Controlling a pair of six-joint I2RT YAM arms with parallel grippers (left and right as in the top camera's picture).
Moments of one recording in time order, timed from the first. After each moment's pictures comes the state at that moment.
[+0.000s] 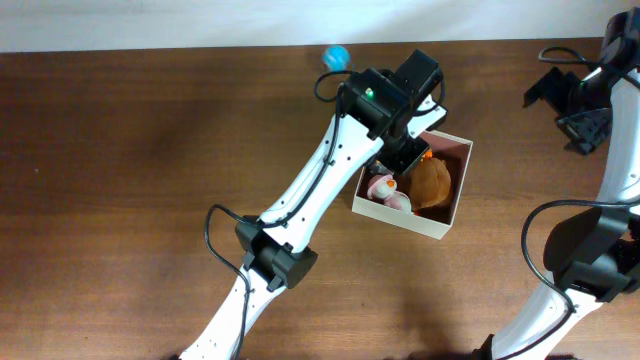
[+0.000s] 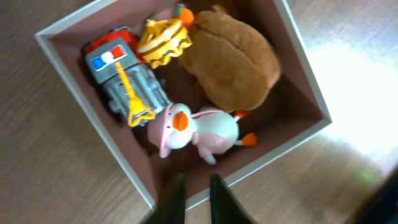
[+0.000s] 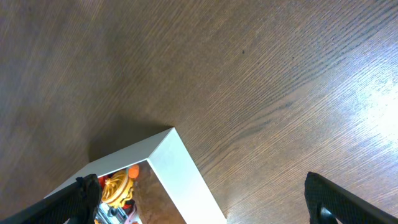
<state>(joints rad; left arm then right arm) -0.76 2.60 3.03 -1.68 0.15 0.07 -0.36 2.08 2.19 -1.46 -0.13 0.52</state>
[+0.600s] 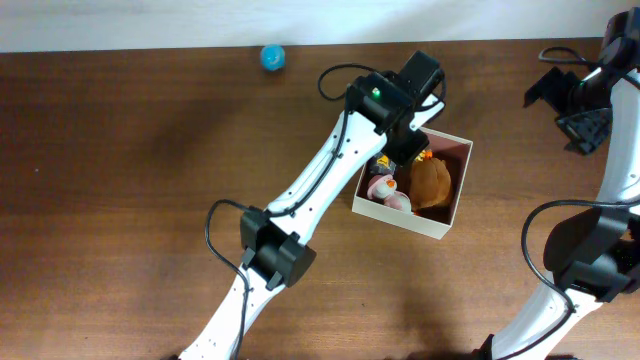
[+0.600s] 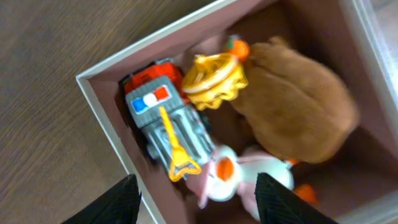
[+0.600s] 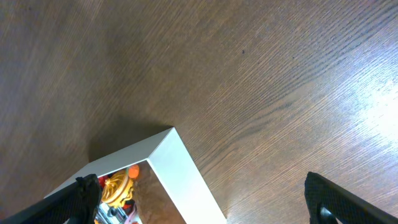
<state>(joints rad) -0.74 2.60 2.84 -1.45 0.04 0.08 -0.36 2.08 2.19 -1.46 -0.13 0.52</state>
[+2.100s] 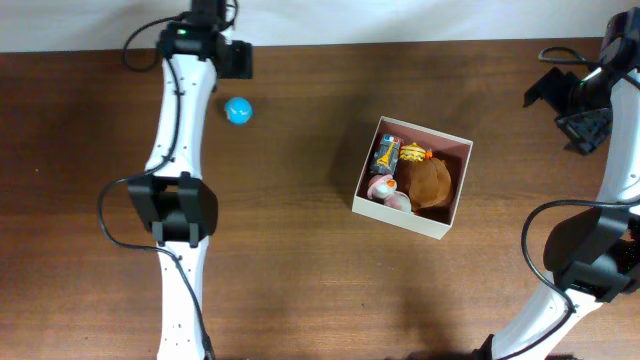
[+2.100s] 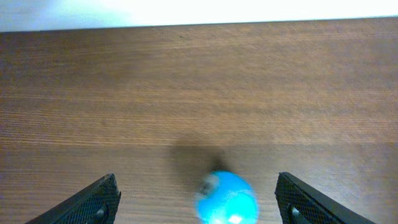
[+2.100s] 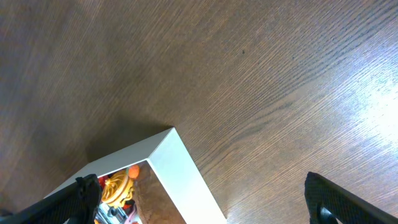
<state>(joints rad) -0.10 2.60 2.75 -1.15 -0.09 -0.05 -0.36 2.08 2.19 -1.46 -0.13 0.52</state>
